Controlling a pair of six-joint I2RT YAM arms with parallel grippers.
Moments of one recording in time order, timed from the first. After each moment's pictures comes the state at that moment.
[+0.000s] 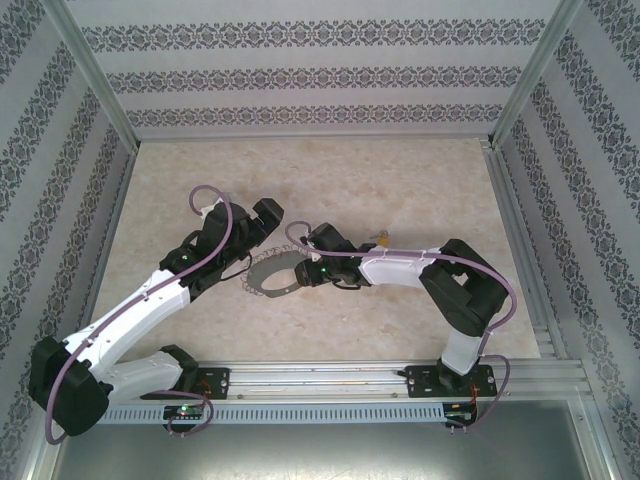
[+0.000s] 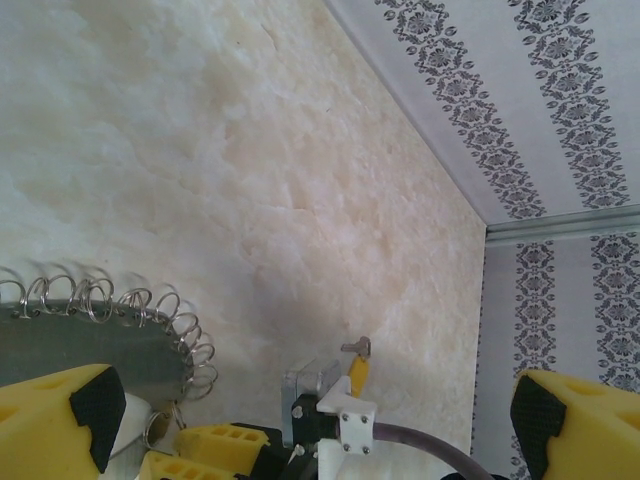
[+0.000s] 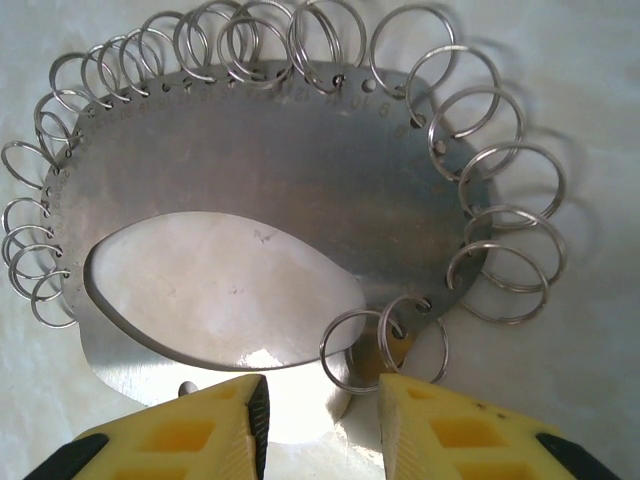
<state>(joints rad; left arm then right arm) -0.56 1.09 0.85 -0.30 -0.13 -1.18 0.82 1.78 0.96 -0.10 -0.18 0.50</state>
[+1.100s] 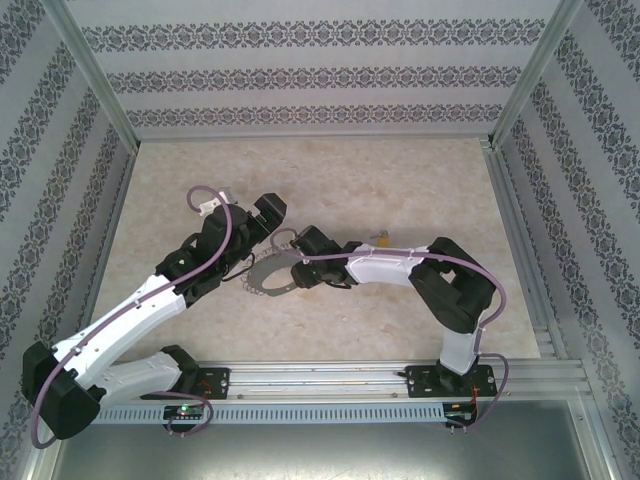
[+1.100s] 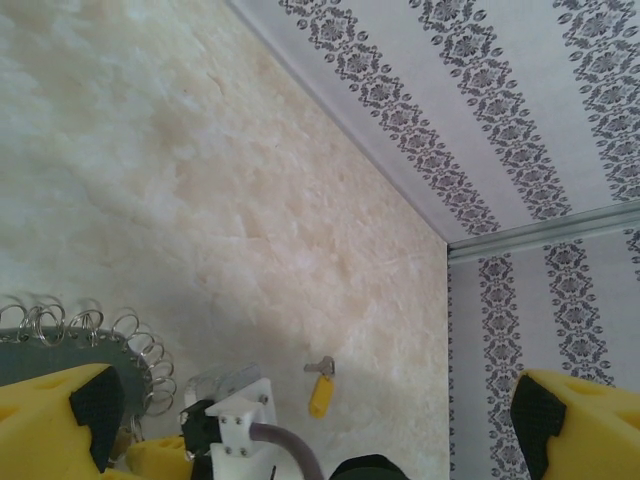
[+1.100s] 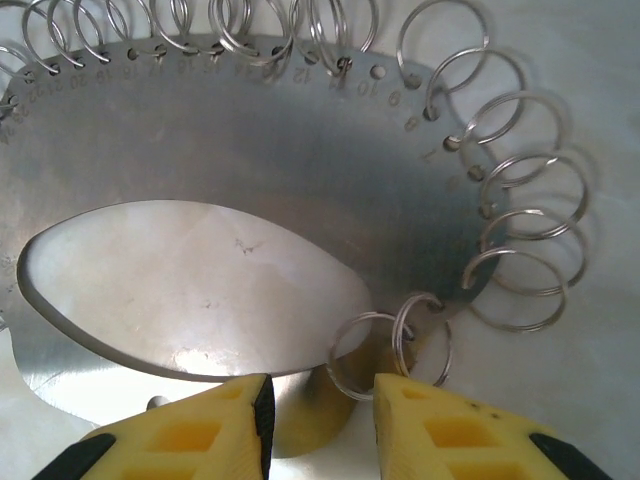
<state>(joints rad) -0.64 1.05 0.89 -0.30 -0.27 -1.15 0.88 1.85 1.07 -0.23 -0.04 0.39</state>
